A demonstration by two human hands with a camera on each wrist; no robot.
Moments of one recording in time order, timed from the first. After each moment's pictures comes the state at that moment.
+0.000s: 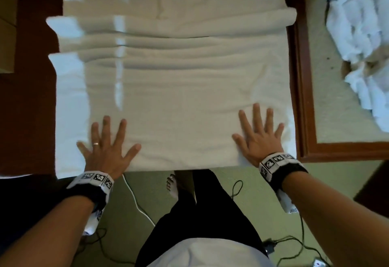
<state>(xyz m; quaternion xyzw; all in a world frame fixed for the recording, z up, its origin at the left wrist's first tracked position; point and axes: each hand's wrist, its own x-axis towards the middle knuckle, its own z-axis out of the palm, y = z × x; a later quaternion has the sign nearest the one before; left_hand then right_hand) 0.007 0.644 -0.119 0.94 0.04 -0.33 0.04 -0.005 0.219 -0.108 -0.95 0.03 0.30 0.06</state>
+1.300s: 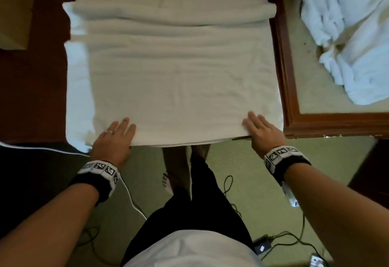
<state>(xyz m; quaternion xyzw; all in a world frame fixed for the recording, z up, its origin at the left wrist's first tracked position) -0.069 0.647 -0.113 0.97 -0.17 -0.15 -0.03 -0.091 0.205 -0.088 -0.98 -0.07 0.21 0.01</state>
